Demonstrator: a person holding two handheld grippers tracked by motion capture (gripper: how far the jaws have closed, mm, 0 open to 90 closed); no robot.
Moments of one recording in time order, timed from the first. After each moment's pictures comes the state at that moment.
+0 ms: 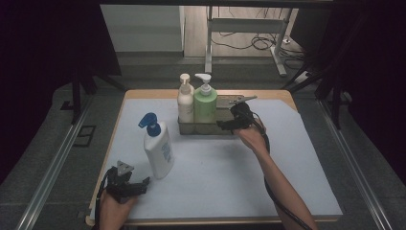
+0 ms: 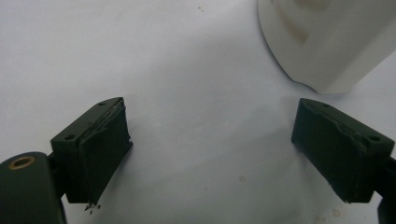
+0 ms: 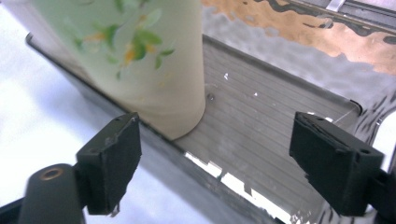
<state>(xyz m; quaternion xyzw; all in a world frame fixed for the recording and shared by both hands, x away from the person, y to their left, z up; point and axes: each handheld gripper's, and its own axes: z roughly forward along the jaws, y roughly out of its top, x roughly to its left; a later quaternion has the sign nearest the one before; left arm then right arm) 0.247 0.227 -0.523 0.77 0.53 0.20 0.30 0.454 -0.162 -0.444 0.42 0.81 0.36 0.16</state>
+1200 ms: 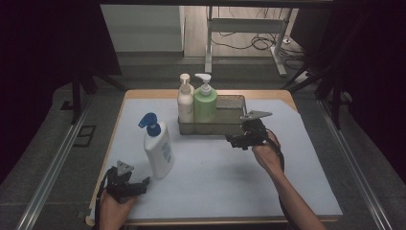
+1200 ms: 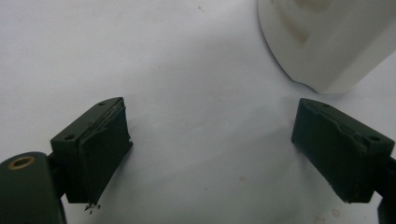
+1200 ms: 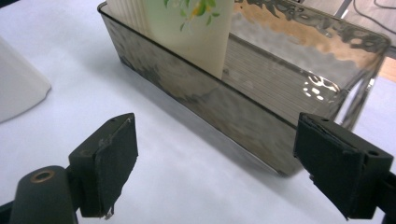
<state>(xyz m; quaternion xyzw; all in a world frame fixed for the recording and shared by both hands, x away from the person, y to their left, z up) 0.247 0.228 -0.523 0.77 0.53 0.20 0.30 0.380 -0.190 -0.428 0.38 0.82 0.38 0.19</state>
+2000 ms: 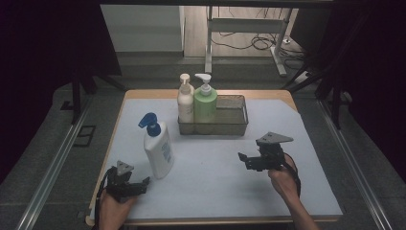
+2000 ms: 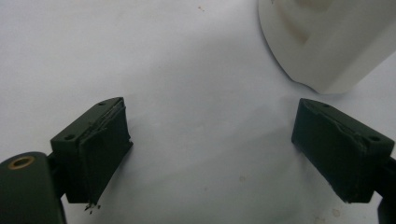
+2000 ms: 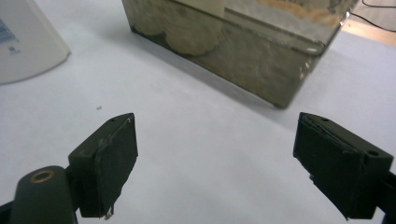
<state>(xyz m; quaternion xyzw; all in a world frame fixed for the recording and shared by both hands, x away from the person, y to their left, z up) 0.247 0.228 -0.523 0.77 0.53 0.20 0.30 0.316 -0.232 -0.447 0.40 0.80 0.40 0.20</state>
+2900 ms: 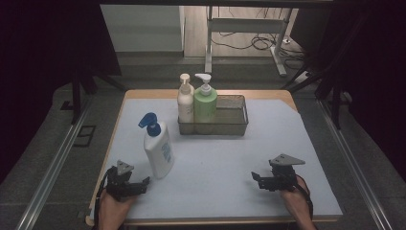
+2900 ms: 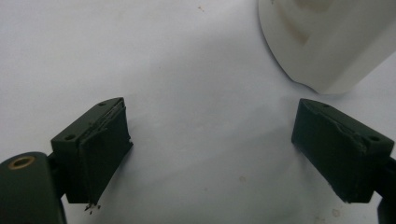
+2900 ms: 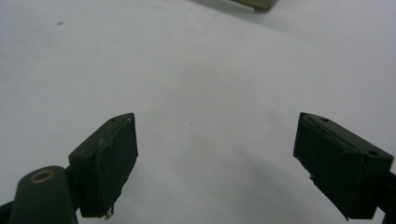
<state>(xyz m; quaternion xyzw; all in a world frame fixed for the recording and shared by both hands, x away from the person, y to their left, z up) 0.248 0.227 -0.522 0.77 0.53 0.19 0.30 0.282 -0.277 -0.503 0.43 0.80 0.37 0.19</state>
